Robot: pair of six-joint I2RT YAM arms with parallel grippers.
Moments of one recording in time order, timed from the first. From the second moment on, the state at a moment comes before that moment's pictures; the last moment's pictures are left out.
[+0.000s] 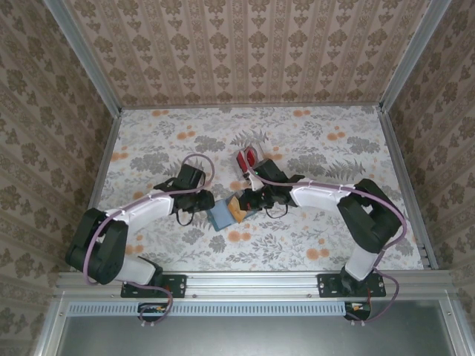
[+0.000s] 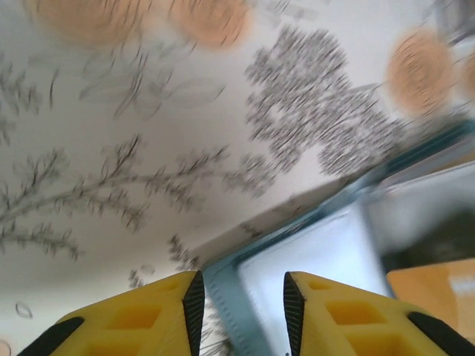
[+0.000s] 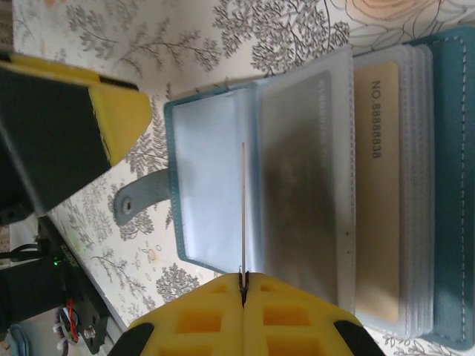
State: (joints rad) left arm -0.53 1.41 0.69 -0.39 0.11 -0.61; right arm 0.68 1.74 0.97 -0.17 -0.48 0.61
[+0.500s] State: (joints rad) left arm -0.54 1.44 0.64 -0.37 0.09 -0.64; right arm 0.67 1.81 1.00 -0.11 -0.50 0.61
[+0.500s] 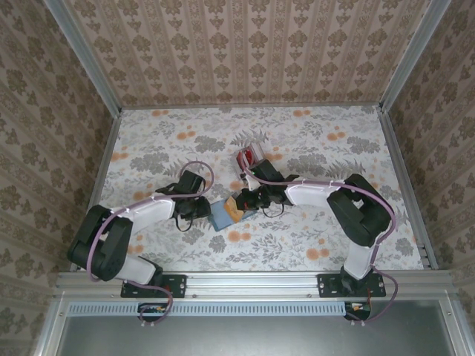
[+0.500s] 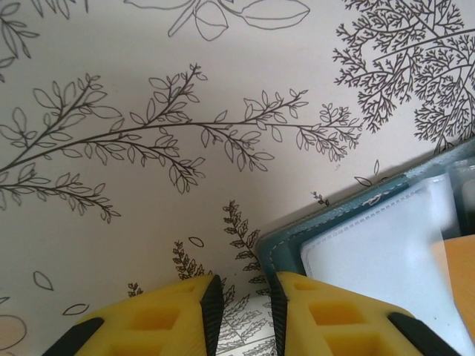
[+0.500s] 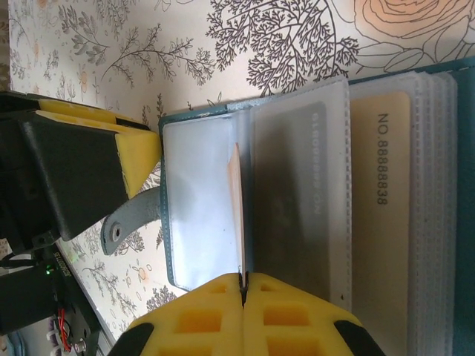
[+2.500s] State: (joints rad) left arm -0.56 1.48 0.68 -0.37 0.06 -0.65; right arm 0.80 1.85 1.06 -0.15 -0.24 0.58
